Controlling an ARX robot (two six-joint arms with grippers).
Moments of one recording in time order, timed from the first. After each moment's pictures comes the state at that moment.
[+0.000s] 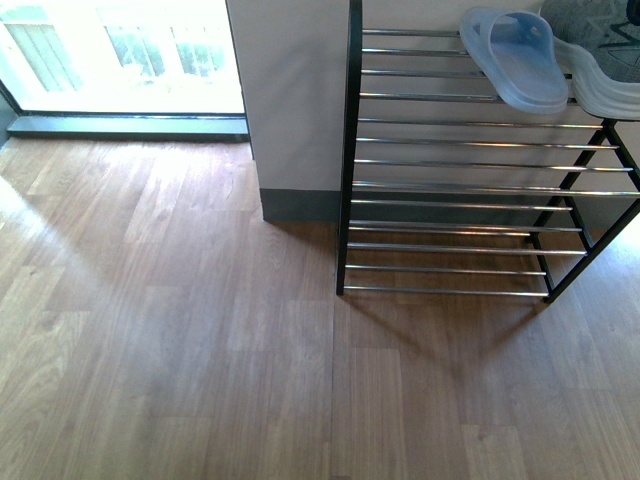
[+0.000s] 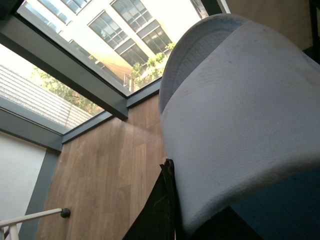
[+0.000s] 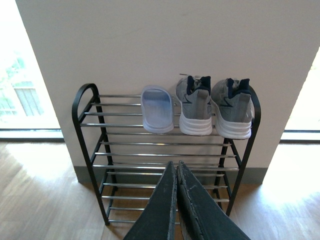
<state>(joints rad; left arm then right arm) -0.36 0.42 0.24 -0.15 -0.47 0.50 0.00 0.01 0.02 0.00 0.00 0.00</state>
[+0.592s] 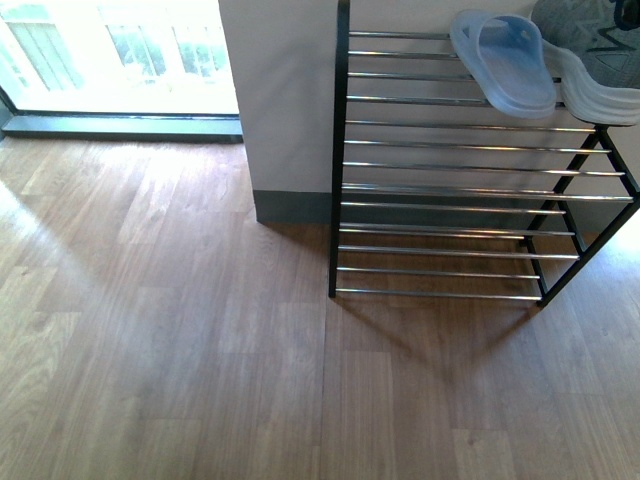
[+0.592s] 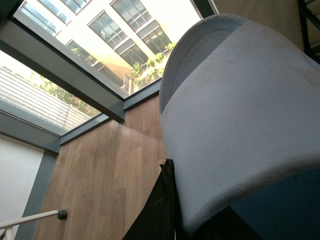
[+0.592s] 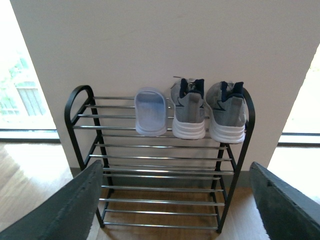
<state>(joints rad) -0.36 0.42 0.24 -0.15 -0.47 0.50 0.00 0.01 0.02 0.00 0.00 0.00</state>
